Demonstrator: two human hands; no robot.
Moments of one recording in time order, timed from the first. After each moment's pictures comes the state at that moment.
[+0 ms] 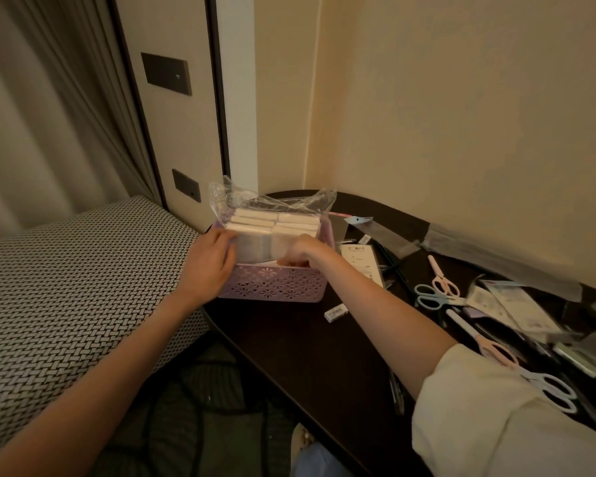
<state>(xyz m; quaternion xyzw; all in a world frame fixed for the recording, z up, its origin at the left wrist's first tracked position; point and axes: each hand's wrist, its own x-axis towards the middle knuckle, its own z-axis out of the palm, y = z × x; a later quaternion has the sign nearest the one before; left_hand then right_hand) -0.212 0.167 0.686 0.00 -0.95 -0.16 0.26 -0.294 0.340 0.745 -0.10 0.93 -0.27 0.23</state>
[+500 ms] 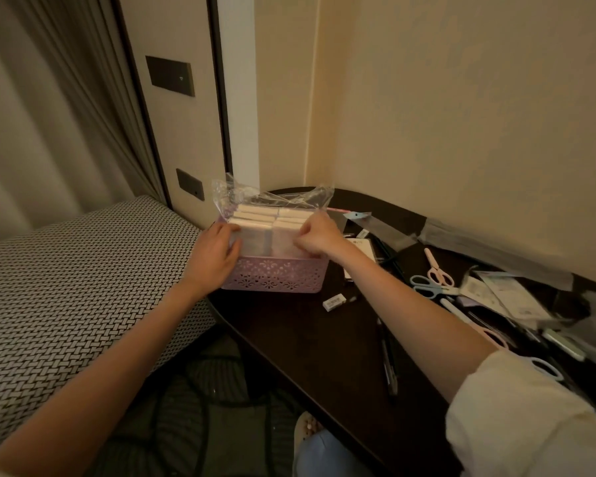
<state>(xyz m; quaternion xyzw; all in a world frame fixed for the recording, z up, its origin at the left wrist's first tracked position) -0.207 0.177 0.692 0.00 -0.94 -0.20 0.27 -0.292 0.370 0.749 -0.17 0.94 -0.31 0.05</state>
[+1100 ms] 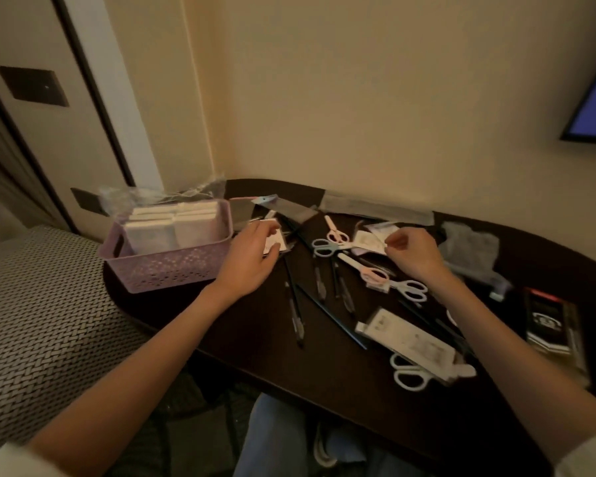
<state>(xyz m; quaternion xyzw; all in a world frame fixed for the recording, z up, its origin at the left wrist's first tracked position) -0.195 0.385 0.710 -0.21 -0.91 -0.27 0.23 -0.195 0.677 0.729 0.07 0.94 -0.31 -0.12</state>
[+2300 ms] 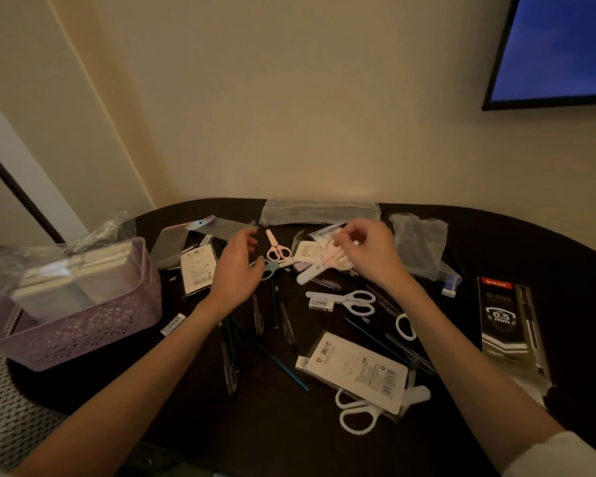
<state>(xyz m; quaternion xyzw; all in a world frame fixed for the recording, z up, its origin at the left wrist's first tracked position) -0.269 0.501 0.689 -0.16 -0.92 -0.31 0.17 -0.217 0.730 0.717 0.00 0.86 -0.46 -0.22</state>
